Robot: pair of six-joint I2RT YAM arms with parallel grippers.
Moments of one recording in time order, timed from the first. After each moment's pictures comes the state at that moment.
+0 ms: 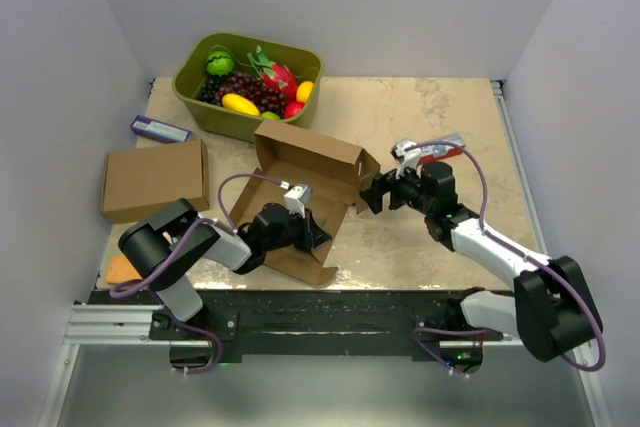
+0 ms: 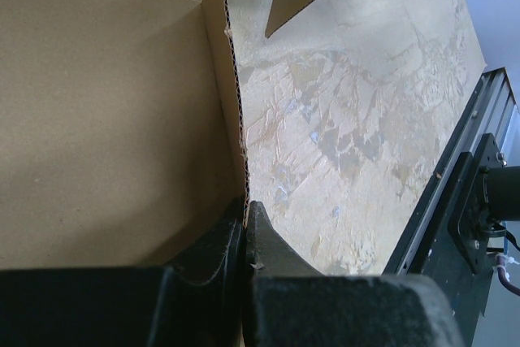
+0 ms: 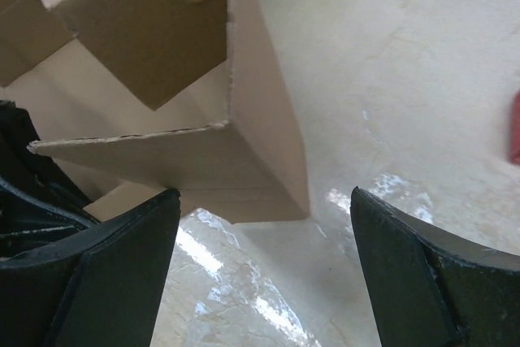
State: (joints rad) left arm -0.79 1.68 0.38 0.87 0.23 -0.65; right arm 0.36 1.17 0.52 0.25 -0.29 0.12
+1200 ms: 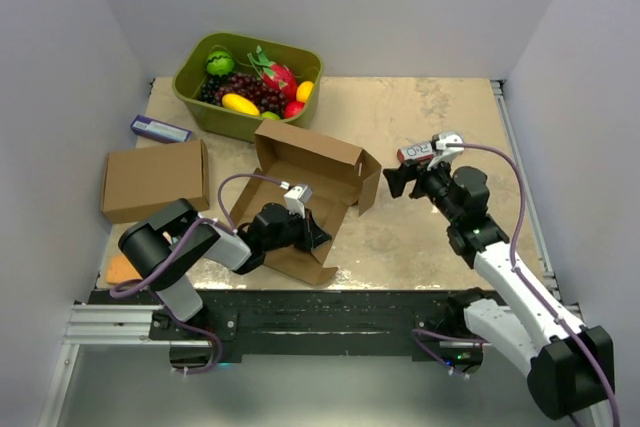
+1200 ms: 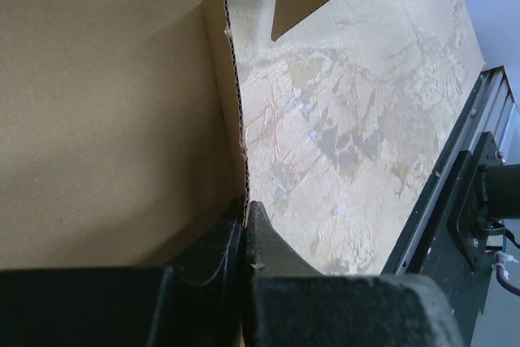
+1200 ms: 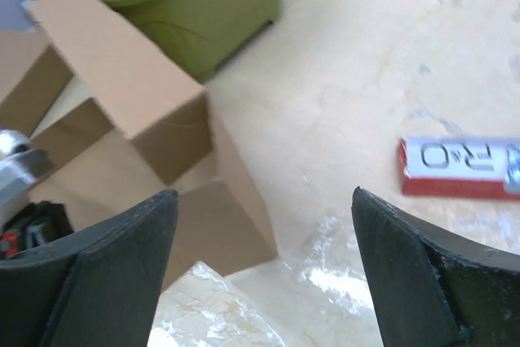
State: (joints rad) left arm -0.79 1.68 0.38 0.88 0.24 -0.65; right arm 0.32 0.86 0.54 0.18 -0.16 0.18
